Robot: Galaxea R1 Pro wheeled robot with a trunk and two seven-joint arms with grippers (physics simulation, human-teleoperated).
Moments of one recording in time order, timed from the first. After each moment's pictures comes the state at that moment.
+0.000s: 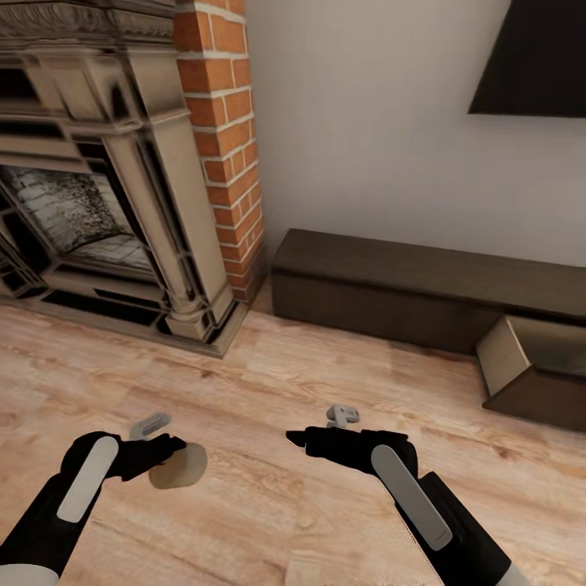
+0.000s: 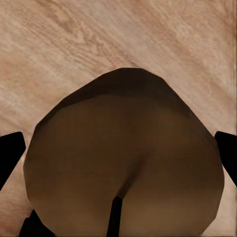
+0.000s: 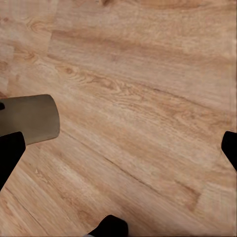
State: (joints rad) left arm -0.44 0.22 0.06 -1.20 0.83 0.98 0.33; right arm -0.45 -0.08 0.49 -1.45 -0.99 0.78 -0.32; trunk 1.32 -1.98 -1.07
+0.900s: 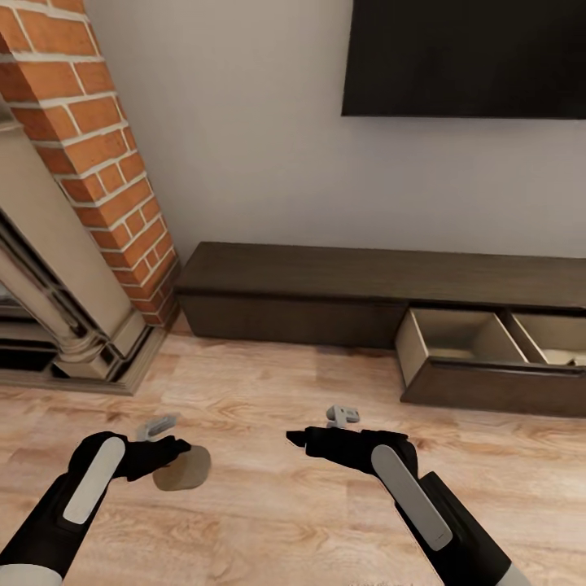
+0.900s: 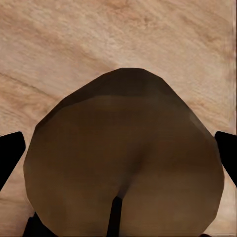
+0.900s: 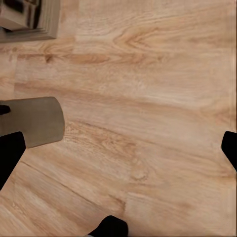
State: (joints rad) left arm -0.44 0.22 0.01 -1.20 0.82 0.97 0.33; right arm -0.45 -0.08 0.49 -1.45 -0.99 0.79 -0.32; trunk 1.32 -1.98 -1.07
